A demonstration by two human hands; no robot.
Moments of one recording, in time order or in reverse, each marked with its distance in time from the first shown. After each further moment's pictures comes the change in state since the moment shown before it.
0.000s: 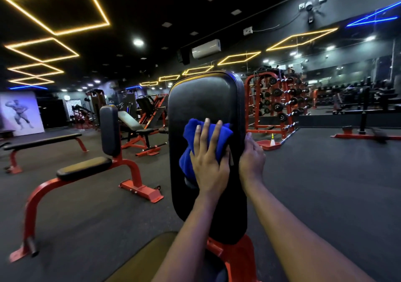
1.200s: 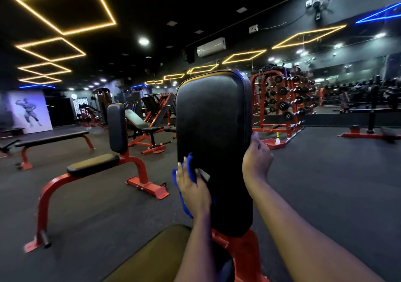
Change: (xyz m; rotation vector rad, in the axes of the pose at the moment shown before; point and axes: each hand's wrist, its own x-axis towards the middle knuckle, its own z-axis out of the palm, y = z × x) left_hand -0.068 -0.057 -0.011 -0.140 0.194 -0.684; right_hand -0.010 -0.002 -0.003 -0.230 0.042 -0.031
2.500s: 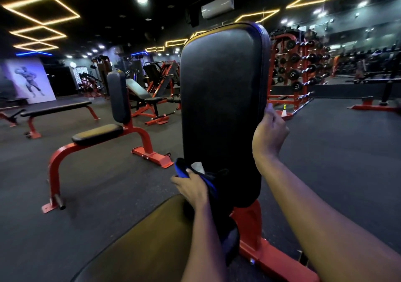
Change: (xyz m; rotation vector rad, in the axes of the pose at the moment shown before) left_hand -0.006 -0.068 -0.013 -0.005 0.126 -0.647; right_hand -0.009 0.005 0.003 -0.012 0.070 -0.048
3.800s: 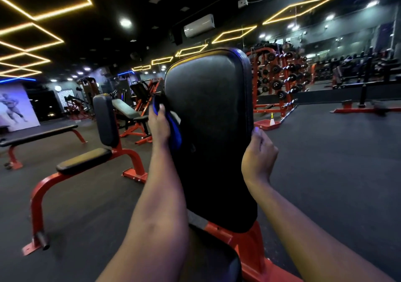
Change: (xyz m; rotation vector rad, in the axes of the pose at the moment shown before) left_hand 0.080 0.216 0.043 -0.168 -0.418 0.667; right_hand 0.002 0.008 0.002 -0.044 0.006 -0.115
